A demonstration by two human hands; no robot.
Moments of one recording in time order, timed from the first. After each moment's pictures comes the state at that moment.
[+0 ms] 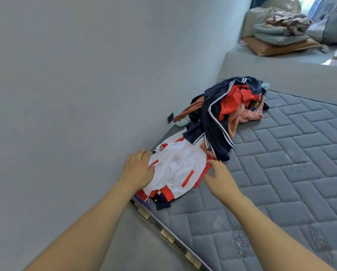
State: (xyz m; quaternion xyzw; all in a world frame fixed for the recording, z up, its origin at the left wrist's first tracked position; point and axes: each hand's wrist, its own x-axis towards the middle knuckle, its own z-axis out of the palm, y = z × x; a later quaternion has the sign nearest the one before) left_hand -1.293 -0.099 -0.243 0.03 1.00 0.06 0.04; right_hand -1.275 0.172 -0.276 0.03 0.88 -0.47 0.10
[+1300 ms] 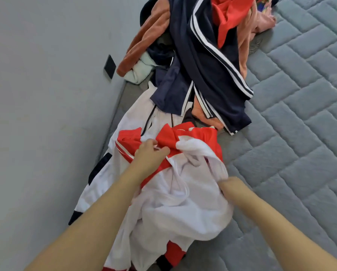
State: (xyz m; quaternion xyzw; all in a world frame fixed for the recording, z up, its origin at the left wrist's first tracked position) left_hand -1.648 -0.082 -0.625 -0.05 0.87 0.34 0.35; right_hand -1.499 0.130 -0.635 0.41 0.73 -0.41 0.36
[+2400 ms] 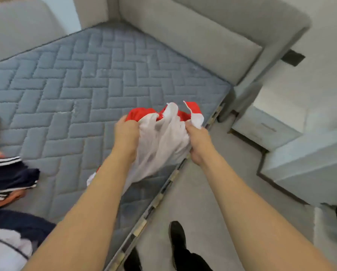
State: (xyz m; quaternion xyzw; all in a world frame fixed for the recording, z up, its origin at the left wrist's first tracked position) left_hand -1.209 0.219 -0.270 0.22 0.62 0.53 0.53; right_hand -1.034 0.213 -0.257 0.62 0.25 -0.57 -0.47
